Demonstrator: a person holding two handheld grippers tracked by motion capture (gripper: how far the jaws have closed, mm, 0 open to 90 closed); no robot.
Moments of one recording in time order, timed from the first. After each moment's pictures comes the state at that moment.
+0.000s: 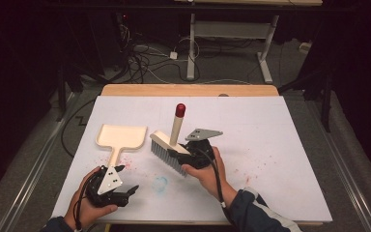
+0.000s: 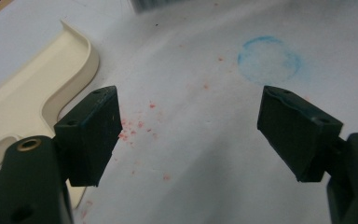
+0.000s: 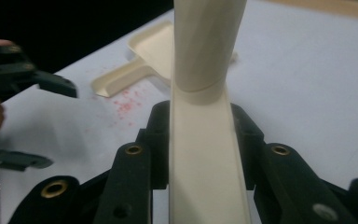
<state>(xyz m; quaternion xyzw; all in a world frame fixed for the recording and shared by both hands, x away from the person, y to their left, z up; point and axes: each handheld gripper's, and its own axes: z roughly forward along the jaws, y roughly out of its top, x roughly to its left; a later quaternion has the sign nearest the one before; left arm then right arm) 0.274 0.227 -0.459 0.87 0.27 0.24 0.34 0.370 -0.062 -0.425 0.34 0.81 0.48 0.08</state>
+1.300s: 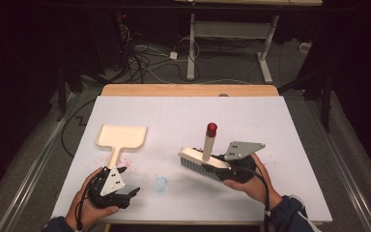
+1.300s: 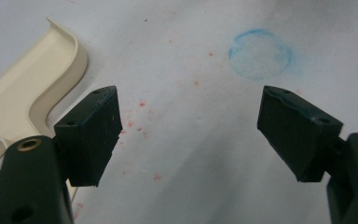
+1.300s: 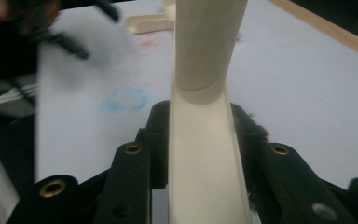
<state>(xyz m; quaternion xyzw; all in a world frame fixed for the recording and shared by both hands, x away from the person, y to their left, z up) 0.274 0.222 -0.462 0.88 0.26 0.23 0.32 0.331 -0.167 -0.405 0.15 0.87 0.46 0.11</state>
